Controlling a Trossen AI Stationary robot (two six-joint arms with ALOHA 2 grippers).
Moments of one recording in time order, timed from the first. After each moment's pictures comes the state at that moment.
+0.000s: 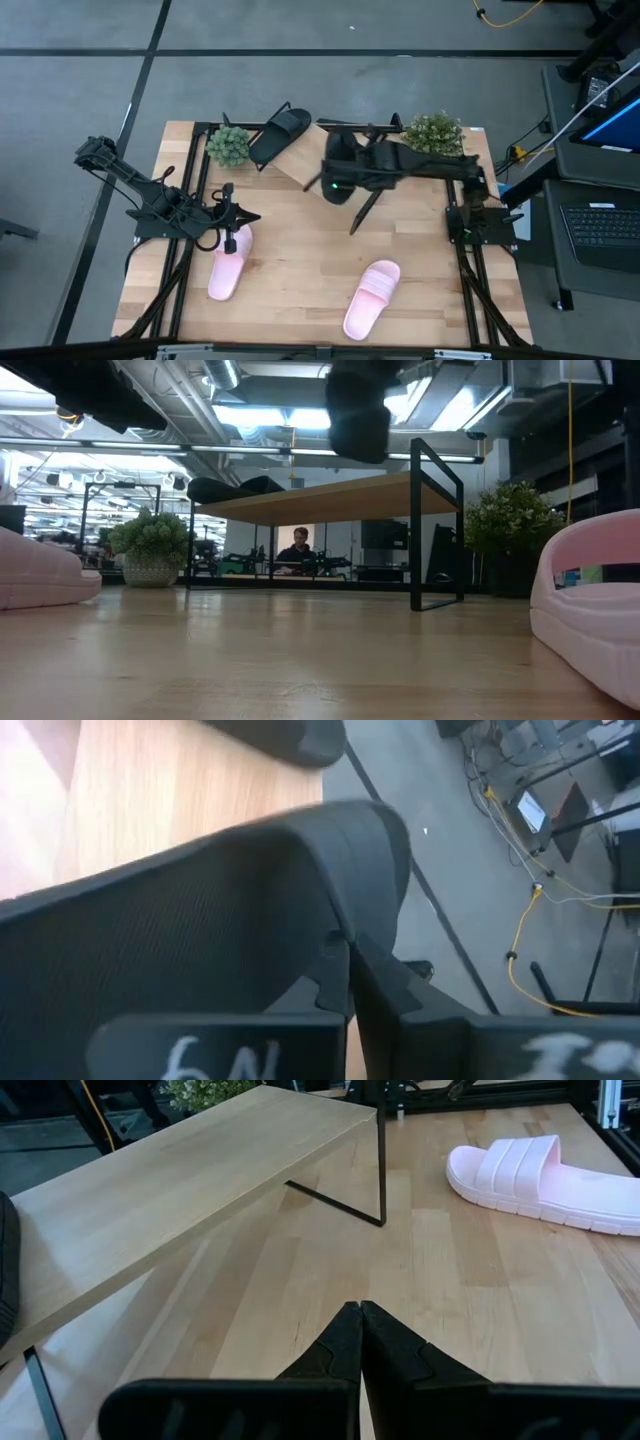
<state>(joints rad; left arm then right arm) -0.53 0.71 0.49 -0.31 -0.69 -0.25 0.06 1.99 2.27 -1.57 0.79 0.42</state>
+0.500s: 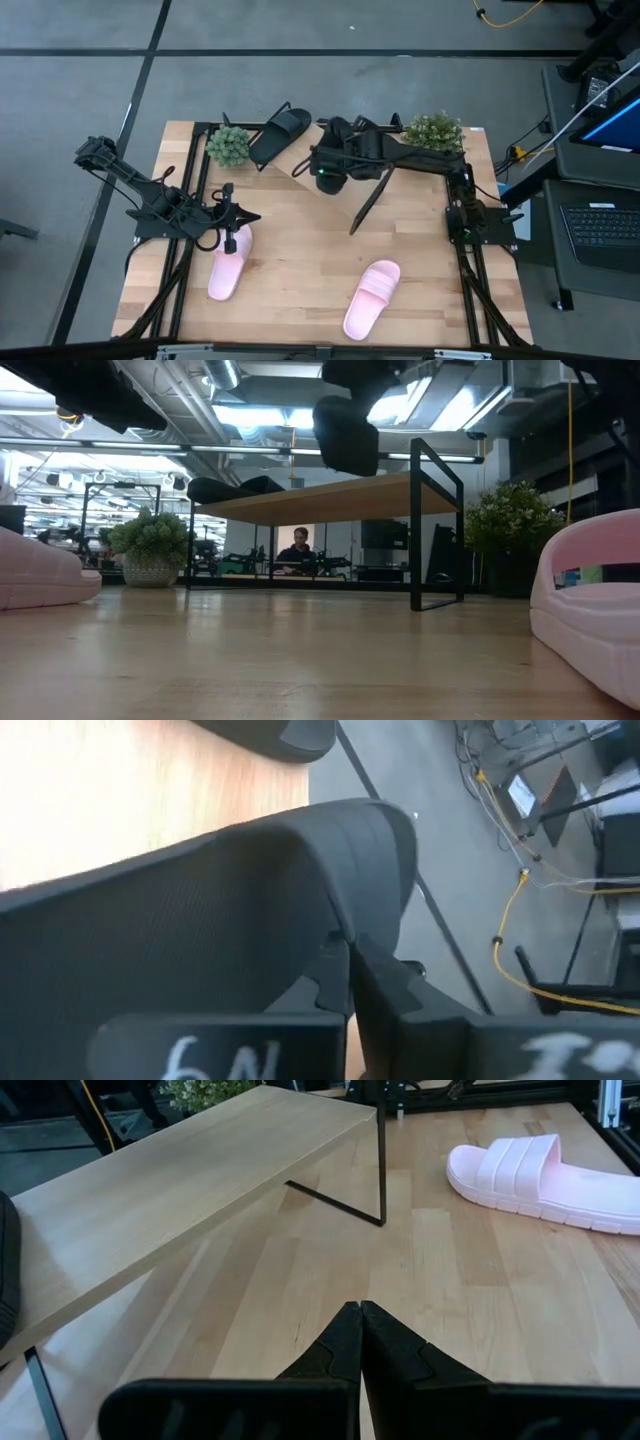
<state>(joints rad) -0.53 0.71 0.49 -0.31 -0.69 -0.25 -0.03 2.08 2.34 -1.56 0.78 0.35</state>
